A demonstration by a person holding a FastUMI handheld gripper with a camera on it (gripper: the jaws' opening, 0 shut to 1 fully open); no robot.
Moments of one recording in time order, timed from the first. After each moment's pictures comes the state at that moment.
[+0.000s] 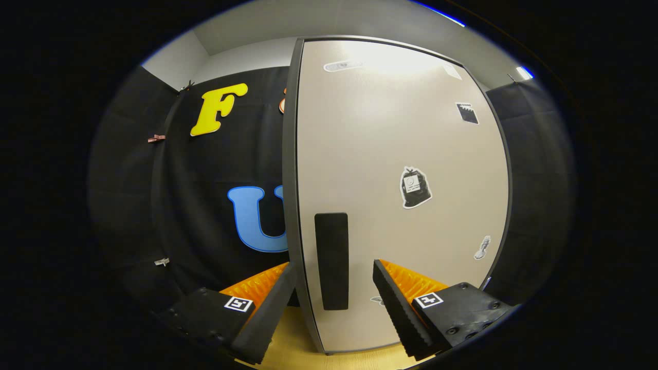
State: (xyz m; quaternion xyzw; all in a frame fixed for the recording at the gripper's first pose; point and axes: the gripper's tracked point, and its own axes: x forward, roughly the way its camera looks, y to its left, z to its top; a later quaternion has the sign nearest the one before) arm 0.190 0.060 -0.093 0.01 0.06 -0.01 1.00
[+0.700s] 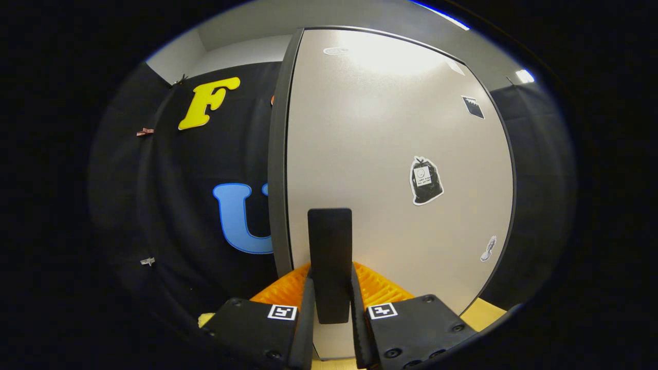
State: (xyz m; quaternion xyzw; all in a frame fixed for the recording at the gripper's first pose) arm 0.211 0.054 -0.100 -0.02 0.05 -0.04 1.00
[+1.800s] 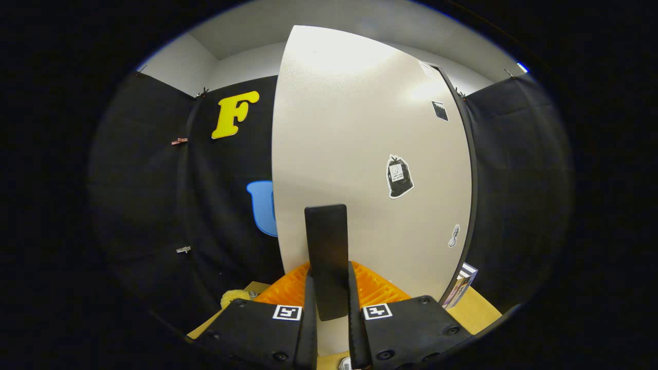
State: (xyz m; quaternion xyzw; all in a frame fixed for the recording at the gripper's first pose) arm 0.071 0.011 -0.077 0.01 0.07 0.07 0.99
